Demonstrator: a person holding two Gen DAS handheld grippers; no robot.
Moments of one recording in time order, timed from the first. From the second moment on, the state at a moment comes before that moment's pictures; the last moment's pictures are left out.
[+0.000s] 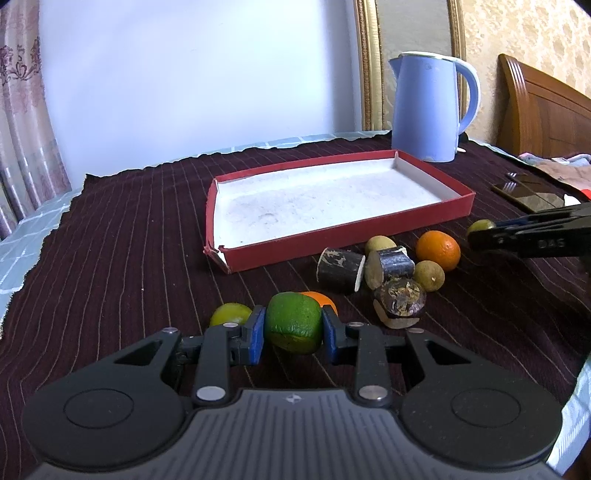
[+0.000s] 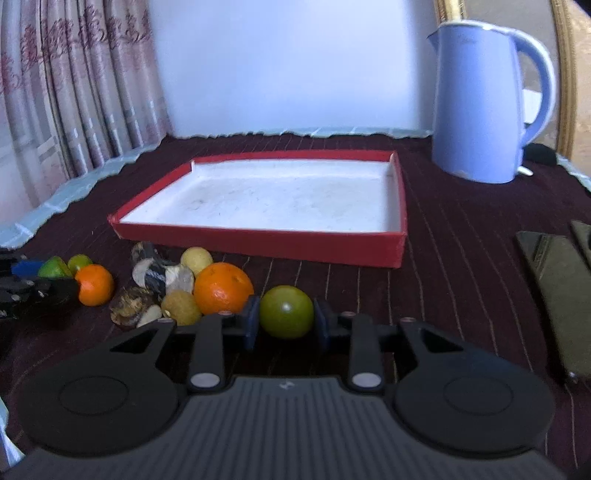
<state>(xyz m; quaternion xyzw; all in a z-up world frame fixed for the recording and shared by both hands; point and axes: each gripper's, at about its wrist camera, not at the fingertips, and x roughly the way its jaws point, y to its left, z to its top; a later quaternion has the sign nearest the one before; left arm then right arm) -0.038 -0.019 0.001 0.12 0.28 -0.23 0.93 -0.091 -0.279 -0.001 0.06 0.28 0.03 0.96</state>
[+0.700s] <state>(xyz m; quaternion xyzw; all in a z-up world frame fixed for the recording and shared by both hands) -0.003 -0.049 0.024 0.12 0.26 -0.19 0.94 -0.095 -0.239 0.033 0.06 0.20 -0.02 0.98</state>
